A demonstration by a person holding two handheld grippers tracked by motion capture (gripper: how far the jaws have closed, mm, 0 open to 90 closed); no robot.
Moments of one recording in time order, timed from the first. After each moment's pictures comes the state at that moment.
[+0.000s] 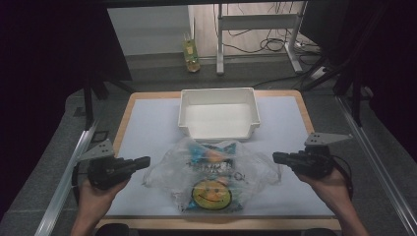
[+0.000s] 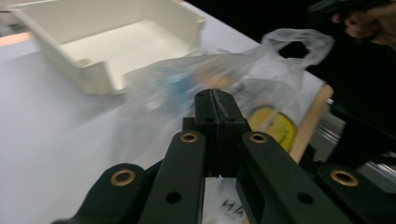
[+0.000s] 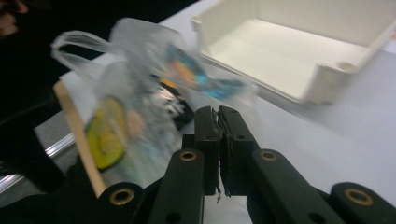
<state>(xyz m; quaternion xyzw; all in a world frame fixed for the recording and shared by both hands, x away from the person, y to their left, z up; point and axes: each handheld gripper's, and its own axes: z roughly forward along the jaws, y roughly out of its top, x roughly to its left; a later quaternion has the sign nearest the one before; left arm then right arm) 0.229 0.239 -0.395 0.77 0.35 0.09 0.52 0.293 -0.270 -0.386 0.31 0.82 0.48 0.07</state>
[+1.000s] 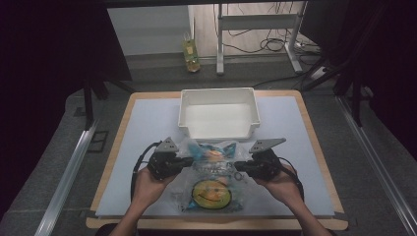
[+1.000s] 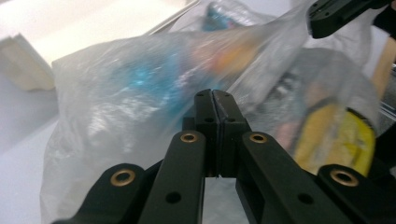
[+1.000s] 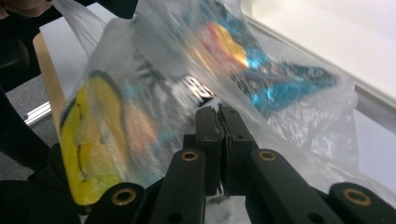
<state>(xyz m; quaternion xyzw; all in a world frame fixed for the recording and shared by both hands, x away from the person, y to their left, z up) 0.297 0.144 -0.459 0.83 0.35 0.08 0.42 0.315 -0.175 -0.448 0.28 0.87 0.41 0.05</state>
